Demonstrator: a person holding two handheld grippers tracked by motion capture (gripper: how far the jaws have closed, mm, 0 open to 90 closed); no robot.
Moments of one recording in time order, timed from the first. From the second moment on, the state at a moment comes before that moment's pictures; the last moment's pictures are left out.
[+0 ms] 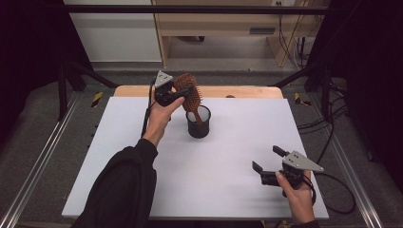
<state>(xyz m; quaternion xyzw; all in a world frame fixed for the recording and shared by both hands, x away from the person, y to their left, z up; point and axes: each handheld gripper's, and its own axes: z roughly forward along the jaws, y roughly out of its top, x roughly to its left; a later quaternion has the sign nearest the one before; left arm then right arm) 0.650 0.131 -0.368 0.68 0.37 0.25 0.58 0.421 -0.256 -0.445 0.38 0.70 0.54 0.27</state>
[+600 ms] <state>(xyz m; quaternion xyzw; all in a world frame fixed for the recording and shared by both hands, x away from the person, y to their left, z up) 0.650 0.136 -0.367 0.67 0.38 0.22 0.60 0.421 -0.255 -0.446 0.38 0.70 0.54 0.27</state>
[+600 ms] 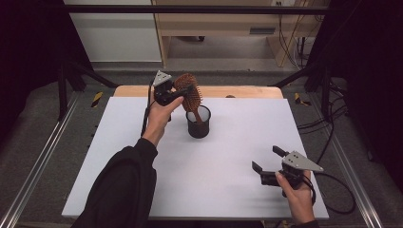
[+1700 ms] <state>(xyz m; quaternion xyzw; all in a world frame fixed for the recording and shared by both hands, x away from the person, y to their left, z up) 0.628 0.136 -0.345 0.69 0.35 0.20 0.60 0.421 -0.254 -0.446 0.38 0.70 0.54 0.27</state>
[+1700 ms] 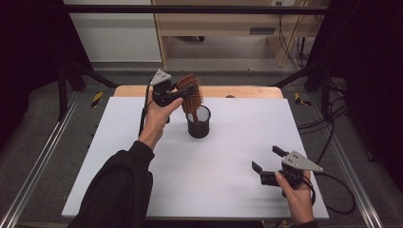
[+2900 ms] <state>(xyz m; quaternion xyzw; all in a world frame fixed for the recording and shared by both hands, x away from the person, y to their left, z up) 0.660 0.140 -0.363 0.70 0.35 0.22 0.58 0.422 -0.253 -0.447 0.38 0.70 0.54 0.27</state>
